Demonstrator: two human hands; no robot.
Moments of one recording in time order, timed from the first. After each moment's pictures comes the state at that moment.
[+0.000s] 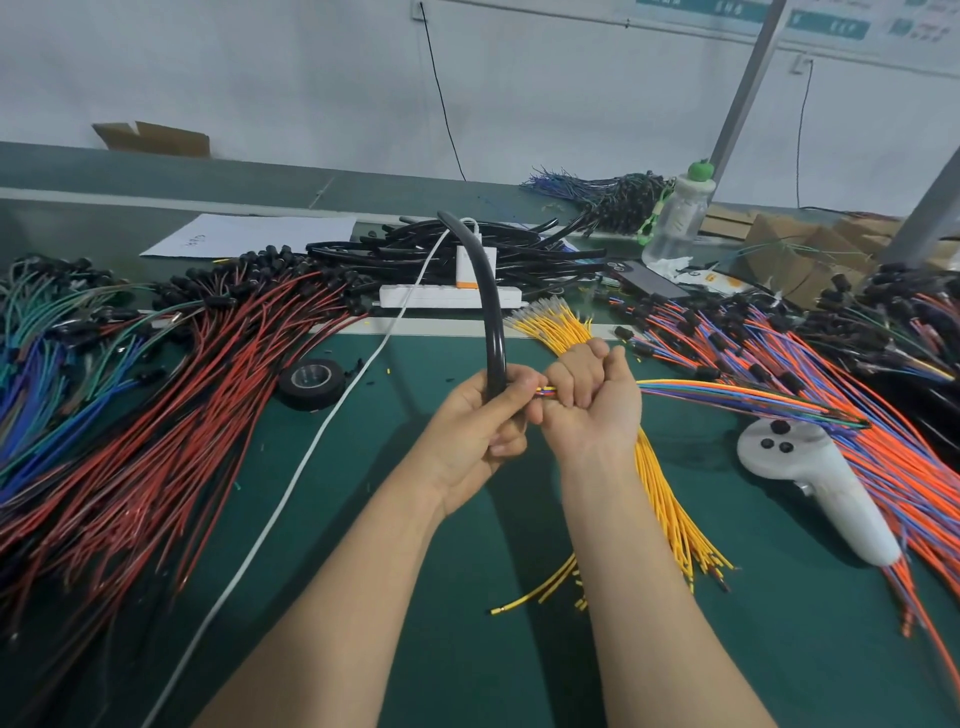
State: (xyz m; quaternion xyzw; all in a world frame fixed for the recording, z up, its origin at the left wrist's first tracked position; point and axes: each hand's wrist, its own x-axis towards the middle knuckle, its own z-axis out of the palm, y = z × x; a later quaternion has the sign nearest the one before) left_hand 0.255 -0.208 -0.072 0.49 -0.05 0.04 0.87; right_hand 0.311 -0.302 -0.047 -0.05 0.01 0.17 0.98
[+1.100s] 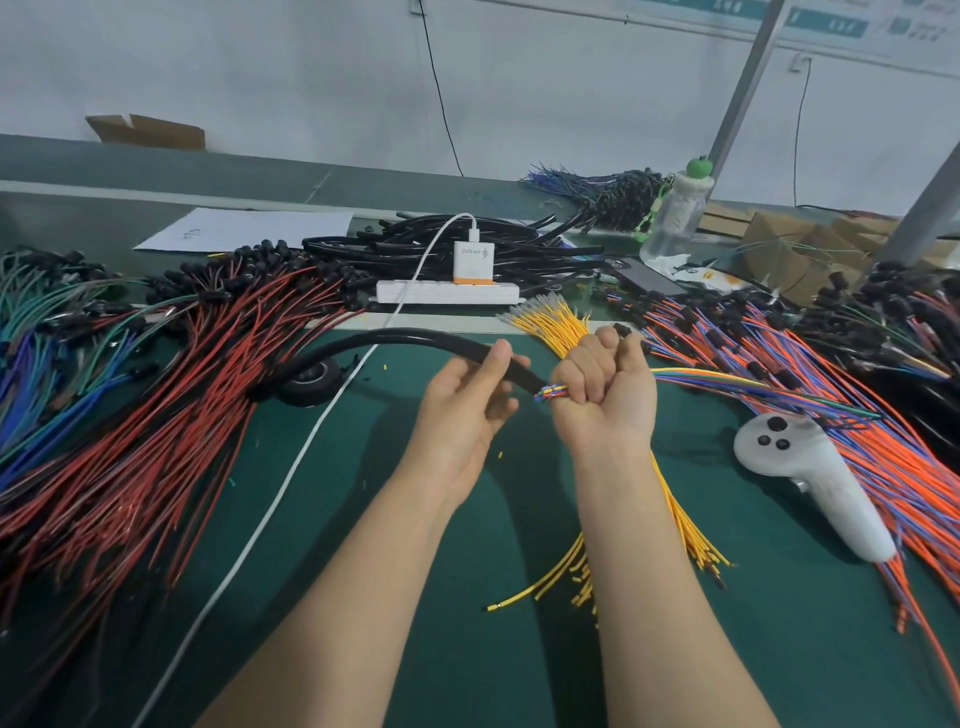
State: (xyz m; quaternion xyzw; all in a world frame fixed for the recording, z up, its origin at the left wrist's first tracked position) left_hand 0.259 -0.216 -0.064 0.46 0.07 0.16 0.87; right_hand 0.313 -0.313 -0.042 -0.08 -0.03 0.19 0.98
